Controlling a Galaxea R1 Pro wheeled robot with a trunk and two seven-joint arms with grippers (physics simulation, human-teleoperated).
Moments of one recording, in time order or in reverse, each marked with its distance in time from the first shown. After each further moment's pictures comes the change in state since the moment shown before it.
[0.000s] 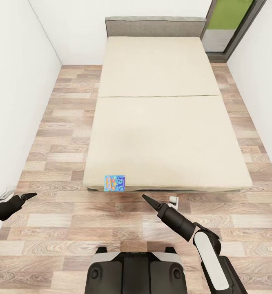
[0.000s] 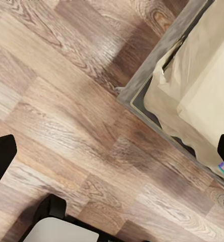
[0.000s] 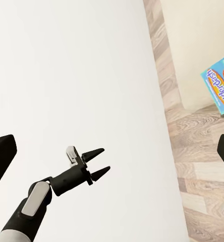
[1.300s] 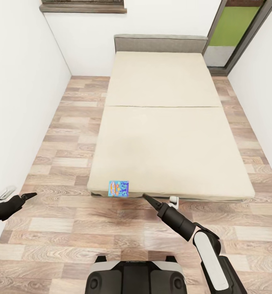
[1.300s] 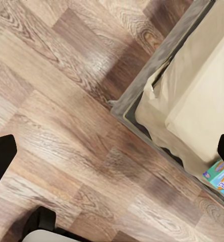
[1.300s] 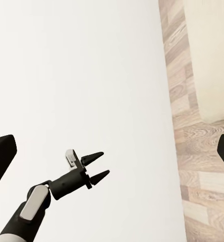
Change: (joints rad) left arm 0.000 -0.001 -0.001 0.000 0.002 0.000 -0.001; right arm 0.000 0.000 0.001 0.001 -0.002 -0.021 0.000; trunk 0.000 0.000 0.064
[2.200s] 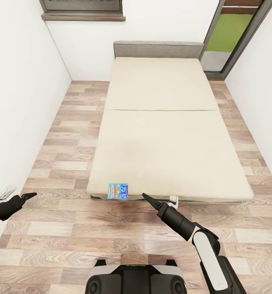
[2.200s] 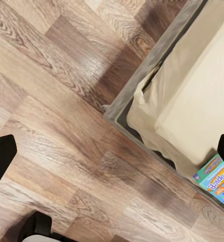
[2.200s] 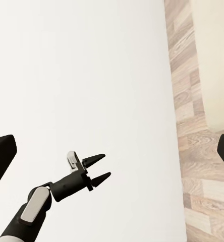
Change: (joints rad) left arm 0.000 0.000 0.000 0.000 0.000 0.000 -0.001; right arm 0.000 0.007 0.002 -0.003 0.002 -0.009 0.000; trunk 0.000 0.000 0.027
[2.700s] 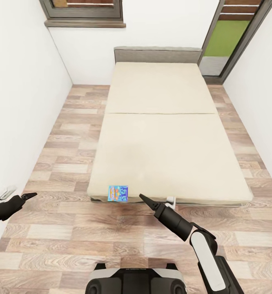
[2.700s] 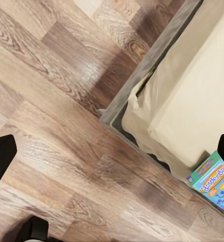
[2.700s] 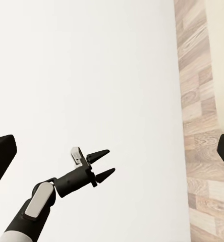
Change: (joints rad) left arm 0.000 0.000 0.000 0.000 0.000 0.000 0.001; right arm 0.000 0.008 0.023 0.000 0.002 0.000 0.000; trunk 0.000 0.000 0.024
